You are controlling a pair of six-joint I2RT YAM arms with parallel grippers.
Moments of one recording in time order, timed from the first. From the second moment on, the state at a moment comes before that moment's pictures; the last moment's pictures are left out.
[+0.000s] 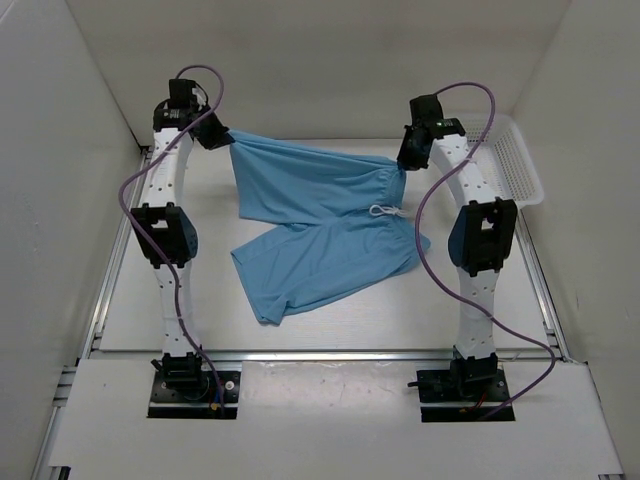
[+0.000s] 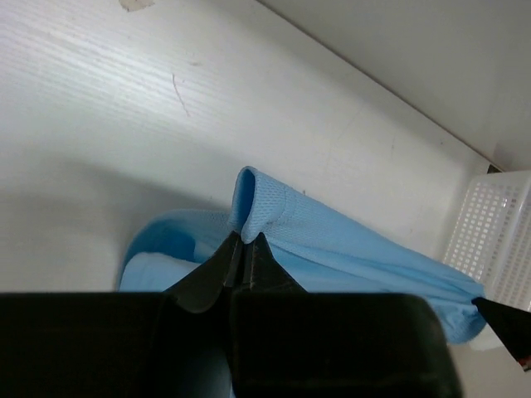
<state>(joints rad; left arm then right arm) 0.02 2.40 2.56 -0.90 0.23 -0.60 0.21 2.24 2.20 -0.89 0.05 0.43</state>
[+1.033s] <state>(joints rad) -0.39 1.11 0.88 -0.97 0.16 -0.77 0.23 1.43 1.13 -0.82 0.27 0.52</state>
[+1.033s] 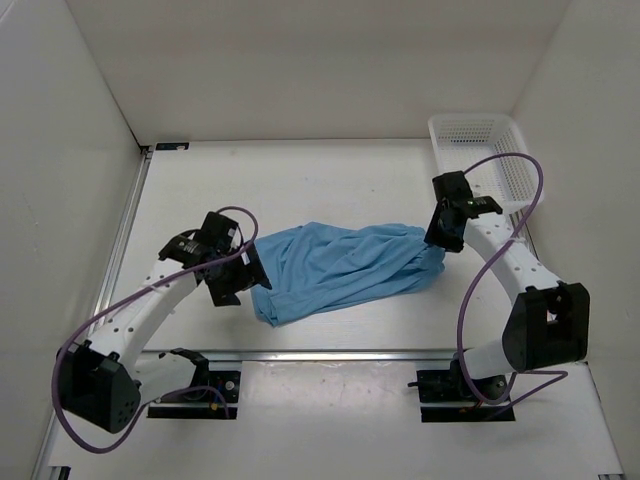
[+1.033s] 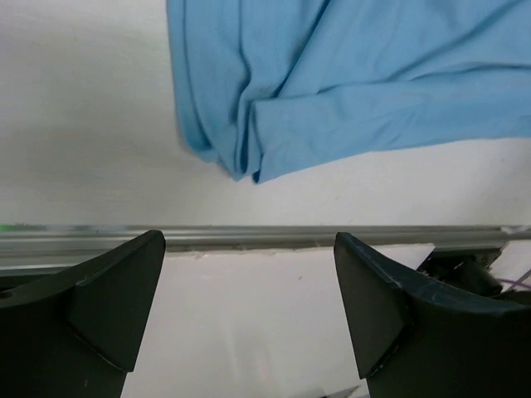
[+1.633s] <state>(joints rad) -0.47 1.57 0.93 -0.83 0.12 -0.78 0.25 1.41 0.96 -0.88 0.28 0.52</state>
